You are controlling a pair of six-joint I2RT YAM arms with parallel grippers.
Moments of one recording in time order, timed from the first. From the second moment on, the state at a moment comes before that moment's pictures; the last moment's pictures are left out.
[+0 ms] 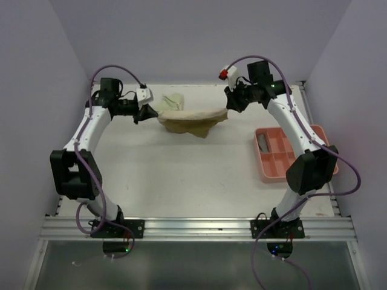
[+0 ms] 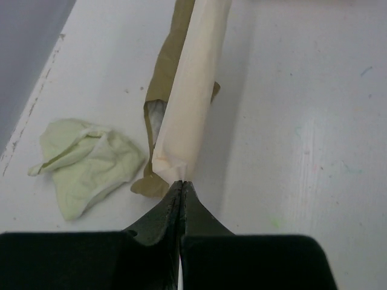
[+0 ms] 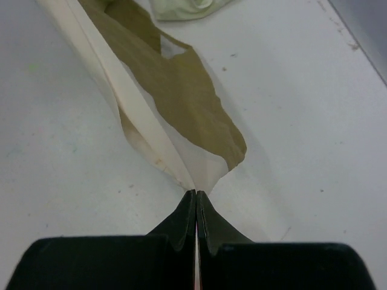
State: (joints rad) left arm -0.02 1.69 1.44 -0.63 1.05 0.90; right arm 0.30 1.77 1.82 -0.84 -0.42 -0.49
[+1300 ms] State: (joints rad) left arm -0.24 1.96 1.54 -0.76 0.72 0.87; right arm 0.35 1.87 1.52 -0.81 -0.38 -0.32
